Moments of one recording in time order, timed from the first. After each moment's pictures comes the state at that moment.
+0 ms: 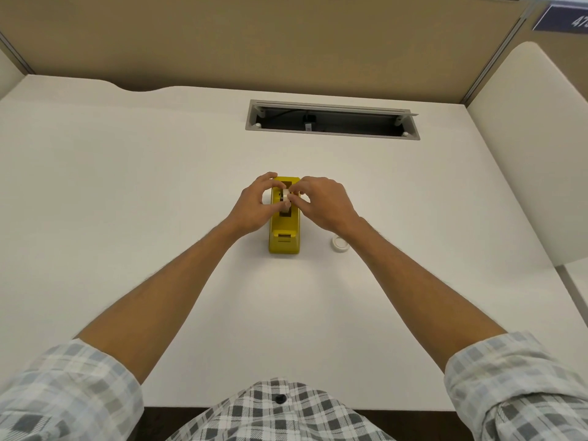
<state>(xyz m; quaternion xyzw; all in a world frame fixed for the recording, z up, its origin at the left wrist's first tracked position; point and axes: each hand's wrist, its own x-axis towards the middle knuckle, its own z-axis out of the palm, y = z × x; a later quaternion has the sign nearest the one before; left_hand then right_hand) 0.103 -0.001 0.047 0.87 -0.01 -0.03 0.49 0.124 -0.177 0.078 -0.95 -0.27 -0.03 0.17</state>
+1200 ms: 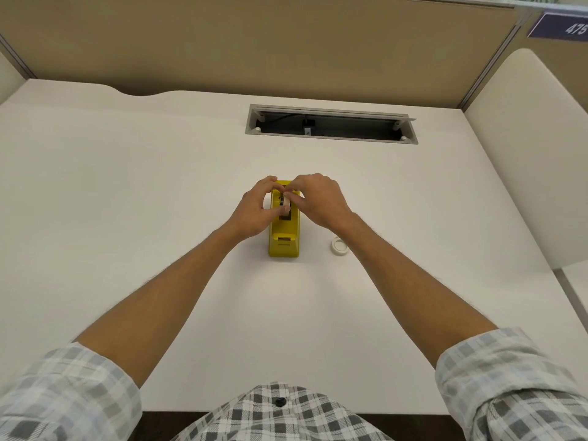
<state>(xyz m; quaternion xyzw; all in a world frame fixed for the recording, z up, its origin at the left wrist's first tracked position) 0.101 -0.002 0.048 0.88 -0.02 -0.03 0.48 0.132 -0.164 0.088 -0.96 -0.26 -0.01 0.15</state>
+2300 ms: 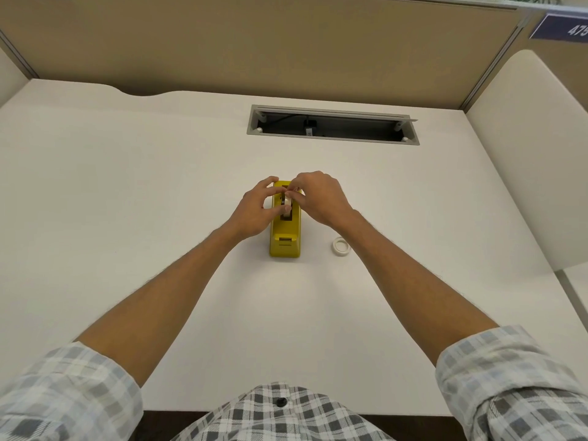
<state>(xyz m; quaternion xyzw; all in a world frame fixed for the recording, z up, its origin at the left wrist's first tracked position) 0.105 0.000 0.045 0.89 -0.02 -0.03 0.44 0.140 -0.161 0.087 -0.96 -0.25 -0.01 0.14</state>
